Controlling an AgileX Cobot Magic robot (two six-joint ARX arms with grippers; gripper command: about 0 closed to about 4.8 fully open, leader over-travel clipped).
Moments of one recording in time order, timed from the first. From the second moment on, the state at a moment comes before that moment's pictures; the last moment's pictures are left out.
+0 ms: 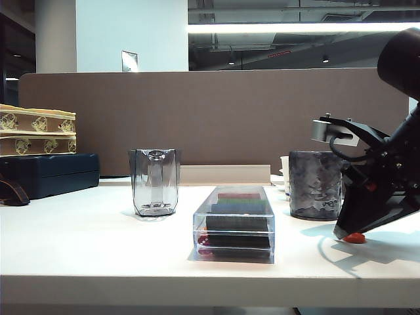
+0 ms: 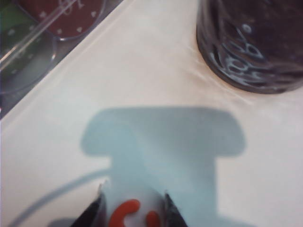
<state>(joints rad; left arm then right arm) 0.04 0.00 0.00 0.05 -0.02 0.05 0.32 1.44 0.58 -0.04 -0.24 -0.20</state>
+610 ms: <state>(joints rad) 0.04 0.00 0.00 0.05 -0.02 0.05 0.32 1.39 0.62 -0.20 -0.20 -0.21</state>
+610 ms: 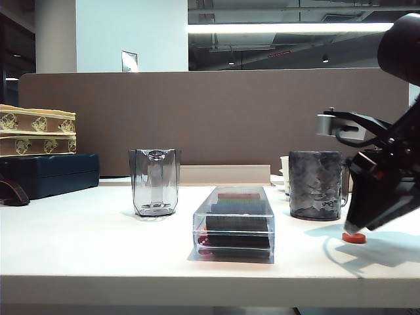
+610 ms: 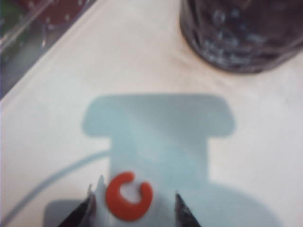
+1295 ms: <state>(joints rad) 0.04 0.00 0.00 0.05 -0.02 0.05 0.32 1.39 0.62 -0.23 -0.18 -0.21</state>
